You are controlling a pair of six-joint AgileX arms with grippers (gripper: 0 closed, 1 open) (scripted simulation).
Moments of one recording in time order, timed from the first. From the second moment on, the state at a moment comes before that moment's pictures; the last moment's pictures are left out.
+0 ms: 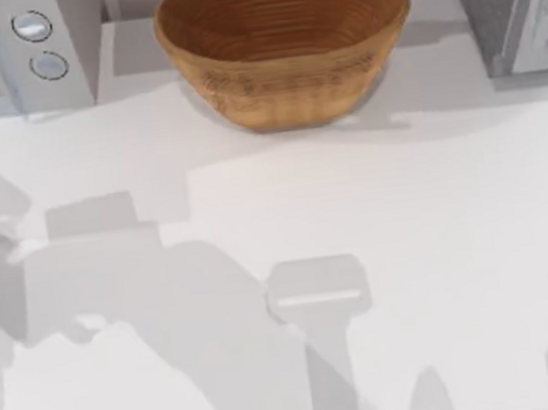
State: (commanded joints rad) left arm 0.20 2.02 1.45 -1.00 0.00 1.02; right arm 0.00 0.00 0.00 0.00 0.00 0.00
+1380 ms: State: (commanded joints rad) left arm -0.05 2.14 1.63 -1.09 0.00 0.54; right arm 0.00 0.00 0.00 0.00 0.00 0.00
